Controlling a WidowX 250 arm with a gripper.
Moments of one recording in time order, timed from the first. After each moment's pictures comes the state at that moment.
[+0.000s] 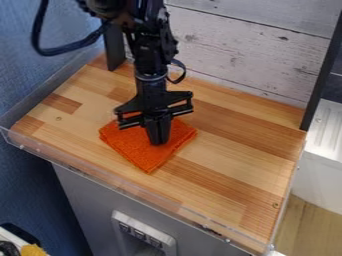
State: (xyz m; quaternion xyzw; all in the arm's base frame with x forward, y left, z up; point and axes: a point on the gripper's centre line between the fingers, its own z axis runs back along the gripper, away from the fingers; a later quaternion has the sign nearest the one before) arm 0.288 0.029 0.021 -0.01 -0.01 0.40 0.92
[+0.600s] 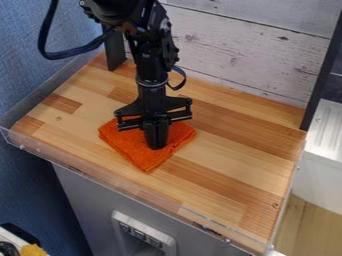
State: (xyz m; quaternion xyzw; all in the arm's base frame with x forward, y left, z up) arm 0.292 0.034 0.009 0.01 -0.01 0.35 0.94
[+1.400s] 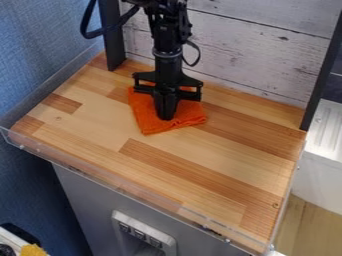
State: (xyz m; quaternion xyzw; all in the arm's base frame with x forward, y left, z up) arm 0.353 0.049 0.010 0.01 0.00 0.11 0.99
